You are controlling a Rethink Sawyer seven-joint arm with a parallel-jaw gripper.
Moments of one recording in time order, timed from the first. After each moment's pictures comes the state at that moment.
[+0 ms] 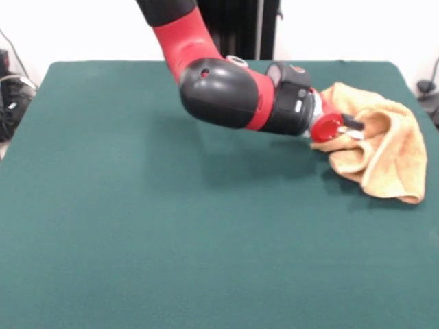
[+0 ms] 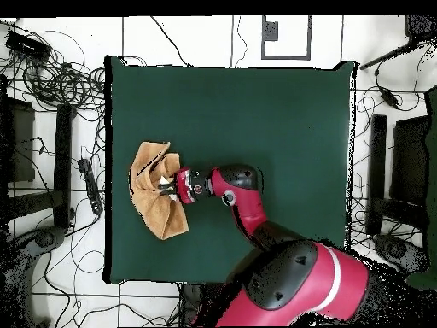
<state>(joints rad) -0.48 -0.13 0.36 1.79 0.85 0.88 1.83</state>
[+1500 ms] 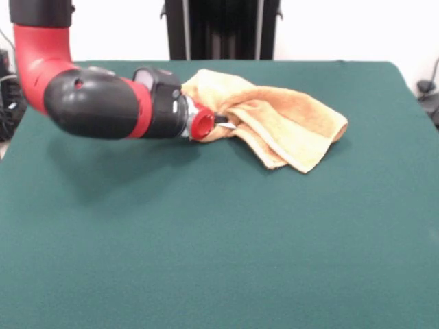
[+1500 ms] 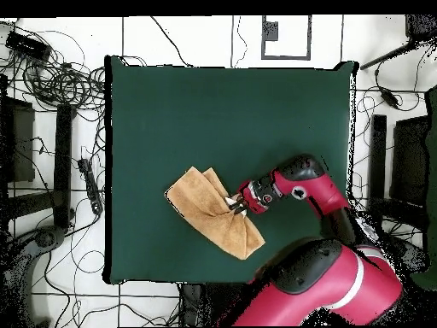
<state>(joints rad) -0.57 -0.03 0.10 1.25 0.25 1.39 1.83</state>
